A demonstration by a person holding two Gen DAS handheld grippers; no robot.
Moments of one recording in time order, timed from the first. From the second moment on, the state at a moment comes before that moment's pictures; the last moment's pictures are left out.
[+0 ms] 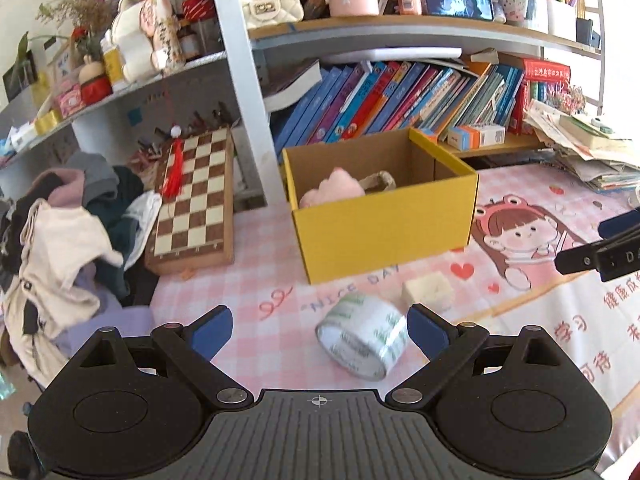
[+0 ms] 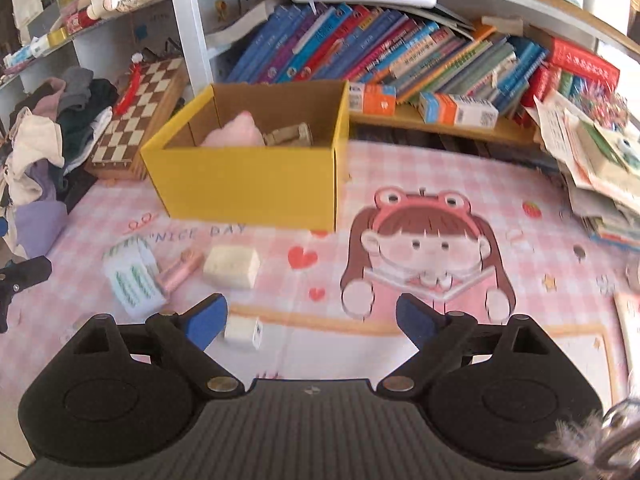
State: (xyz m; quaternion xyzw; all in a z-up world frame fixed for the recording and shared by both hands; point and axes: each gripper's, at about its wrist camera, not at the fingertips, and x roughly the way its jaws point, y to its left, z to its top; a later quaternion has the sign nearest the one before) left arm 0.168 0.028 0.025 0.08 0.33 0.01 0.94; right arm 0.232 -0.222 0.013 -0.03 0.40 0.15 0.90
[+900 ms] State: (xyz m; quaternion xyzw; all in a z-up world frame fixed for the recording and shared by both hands) left arm 0.136 0.034 -0.026 0.06 0.37 0.02 0.93; right arm 0.174 -0.172 -0.040 -0.08 0.39 0.12 0.91
